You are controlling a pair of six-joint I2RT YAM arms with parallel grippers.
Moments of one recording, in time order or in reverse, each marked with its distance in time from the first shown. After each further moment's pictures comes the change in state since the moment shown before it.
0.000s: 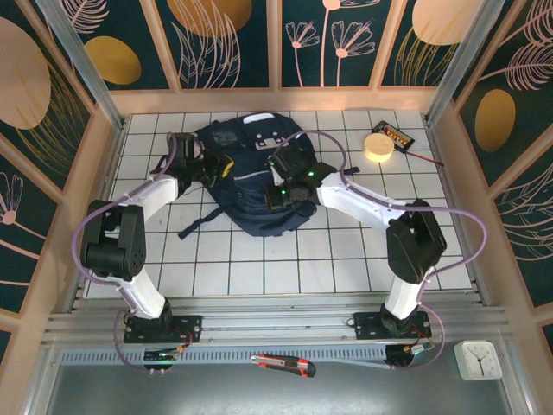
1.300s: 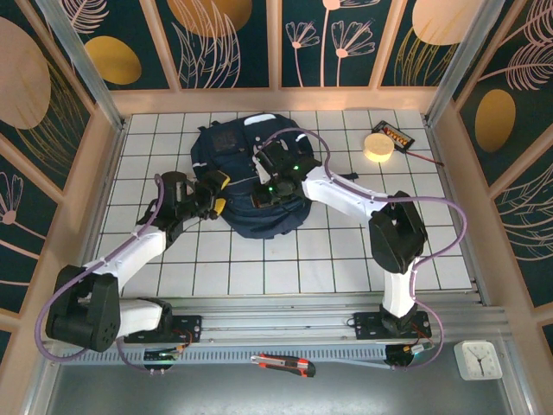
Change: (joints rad) left arm -0.093 -0.473 -0.488 0.188 -0.126 -0.259; right arm 0.020 0.120 0.148 -0.051 -0.092 -0.034
